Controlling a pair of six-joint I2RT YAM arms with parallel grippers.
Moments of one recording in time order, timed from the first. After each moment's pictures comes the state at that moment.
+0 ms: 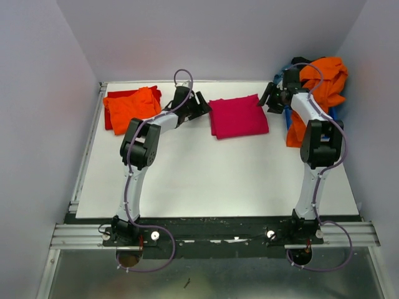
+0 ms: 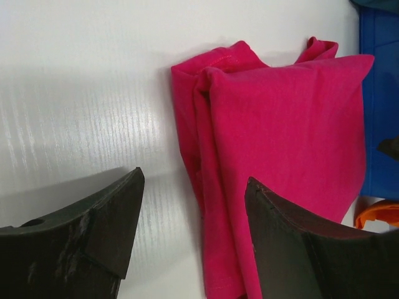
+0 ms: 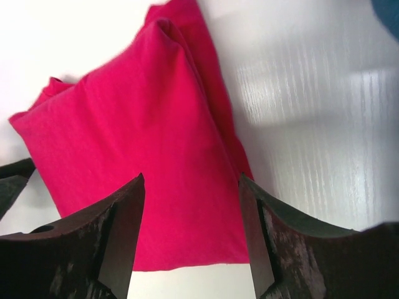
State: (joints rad) left arm -0.36 2.32 1.68 0.13 0.26 -0.71; right arm 0.02 2.17 1.81 -0.49 -0.24 0.42
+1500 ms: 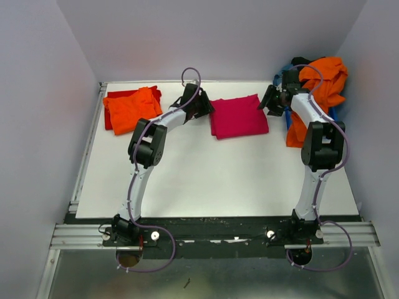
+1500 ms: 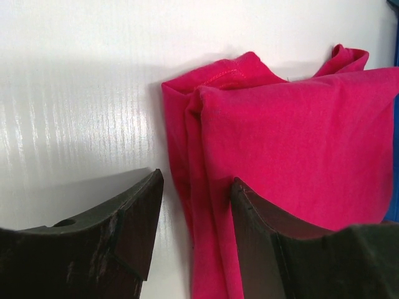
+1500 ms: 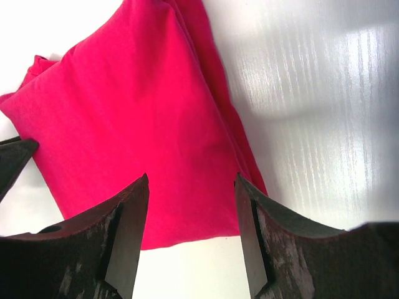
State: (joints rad) left arm -0.41 2.43 1.89 -0.05 0.15 -0.71; right arm 0.03 2.12 1.76 -0.56 -0.20 0.43
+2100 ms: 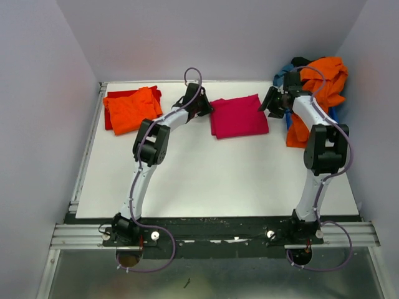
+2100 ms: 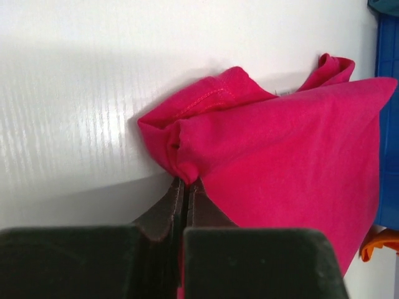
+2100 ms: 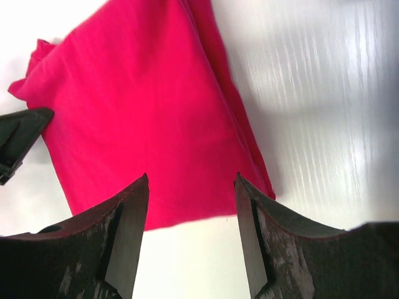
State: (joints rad) left arm -0.41 2.55 2.06 -0.08 0.20 -0.75; right arm 0.03 2.06 1.70 -0.54 -0.20 0.44
